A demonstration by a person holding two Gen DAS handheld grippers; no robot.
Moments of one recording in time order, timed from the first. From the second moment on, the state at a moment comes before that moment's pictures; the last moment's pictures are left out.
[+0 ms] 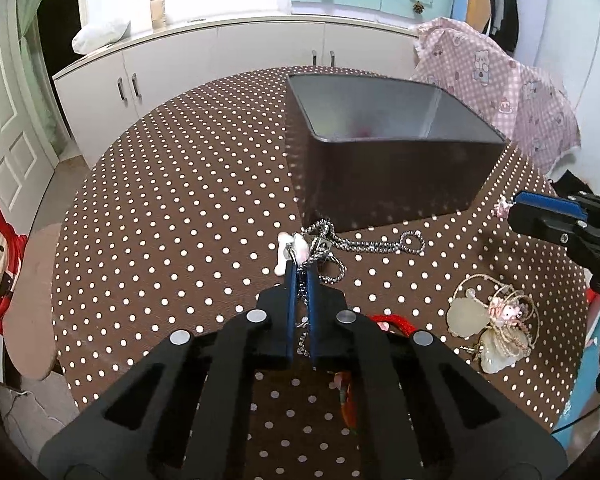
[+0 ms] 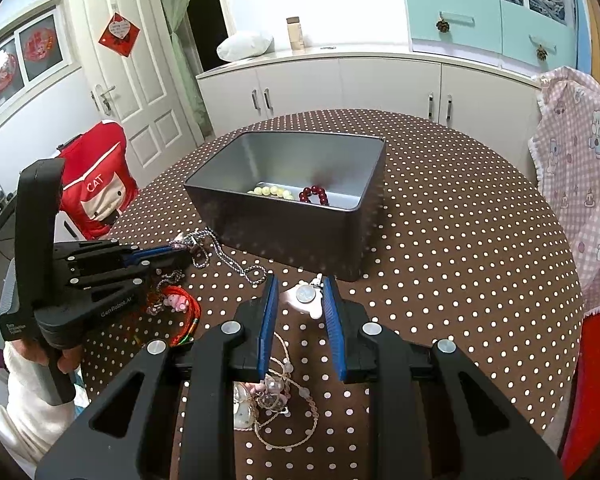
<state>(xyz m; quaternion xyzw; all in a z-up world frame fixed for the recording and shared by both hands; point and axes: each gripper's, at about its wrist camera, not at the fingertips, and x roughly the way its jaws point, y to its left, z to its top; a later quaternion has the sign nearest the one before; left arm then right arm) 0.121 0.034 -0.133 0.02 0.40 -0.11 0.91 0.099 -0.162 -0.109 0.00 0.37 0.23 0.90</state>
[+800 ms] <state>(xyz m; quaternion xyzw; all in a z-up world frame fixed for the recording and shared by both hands) 0.121 0.035 -0.079 0.00 0.35 -0.13 0.93 0.101 -0.159 -0.076 -0.01 0.34 0.23 0.91</state>
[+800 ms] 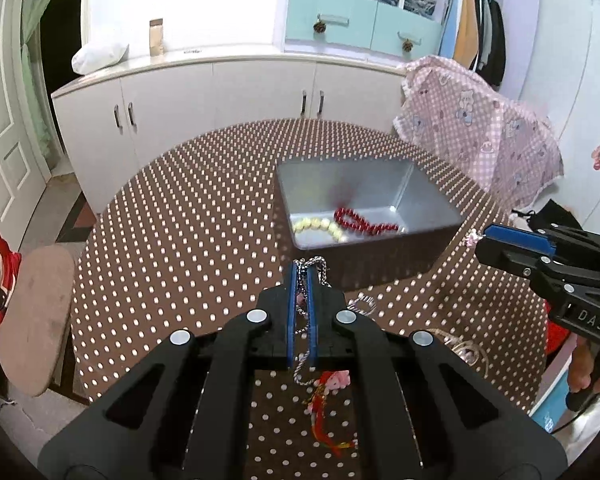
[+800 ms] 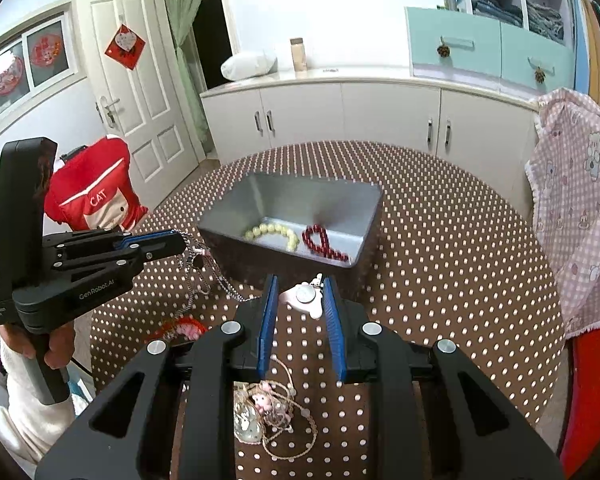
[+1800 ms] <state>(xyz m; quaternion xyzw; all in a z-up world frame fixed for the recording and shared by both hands) 0.127 0.012 0.023 0.00 0.26 -0.16 0.95 0.125 -0.159 0.007 -0.03 0.25 0.24 0.94</state>
